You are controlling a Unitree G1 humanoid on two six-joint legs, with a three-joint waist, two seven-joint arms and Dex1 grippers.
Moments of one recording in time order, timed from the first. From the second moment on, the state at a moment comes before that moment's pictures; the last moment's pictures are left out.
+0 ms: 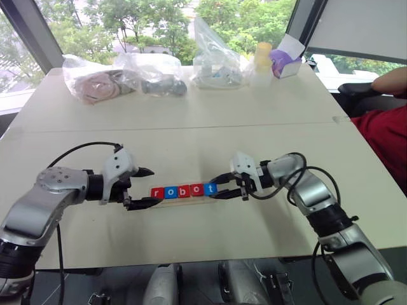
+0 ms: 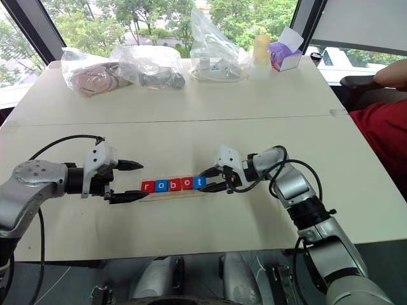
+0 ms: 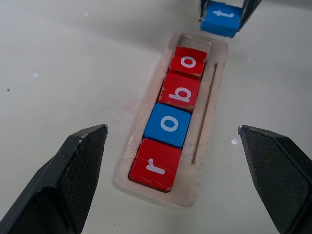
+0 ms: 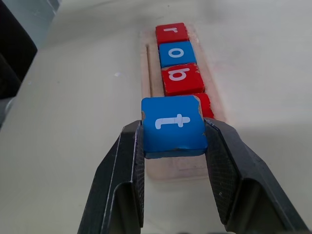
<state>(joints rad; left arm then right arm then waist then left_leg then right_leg) -0.20 0.92 0.01 -0.33 -0.44 0.60 -1.07 -0.61 -0.50 0.34 0.22 0.18 0.24 1.31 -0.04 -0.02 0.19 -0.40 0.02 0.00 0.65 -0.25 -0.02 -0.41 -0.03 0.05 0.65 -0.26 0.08</state>
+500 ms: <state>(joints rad) -0.19 0.91 0.01 -0.35 -0.44 0.61 -1.03 -0.65 -0.45 0.36 0.38 0.11 0.12 1.29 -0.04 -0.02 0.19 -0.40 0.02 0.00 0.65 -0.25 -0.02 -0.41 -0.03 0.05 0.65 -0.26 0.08</state>
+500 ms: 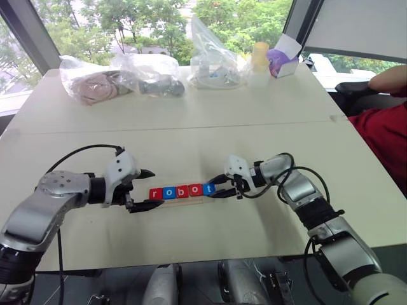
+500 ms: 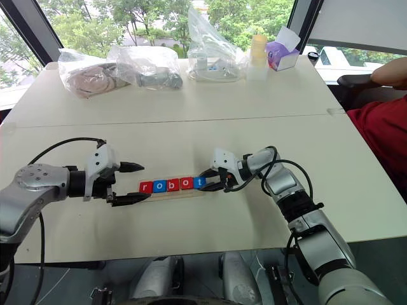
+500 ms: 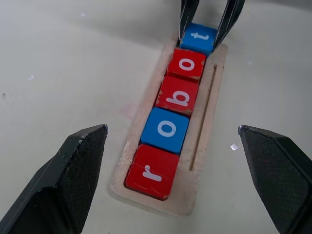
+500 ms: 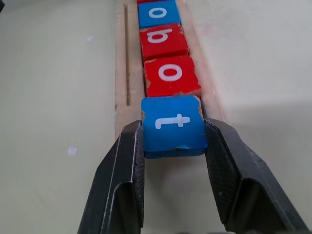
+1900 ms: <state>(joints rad) -0.14 0.91 0.14 -0.35 -0.50 0.66 -1.01 -0.46 -0.52 0.20 -0.07 0.24 0.41 1.14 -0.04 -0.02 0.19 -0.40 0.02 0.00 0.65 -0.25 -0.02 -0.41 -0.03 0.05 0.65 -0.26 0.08</state>
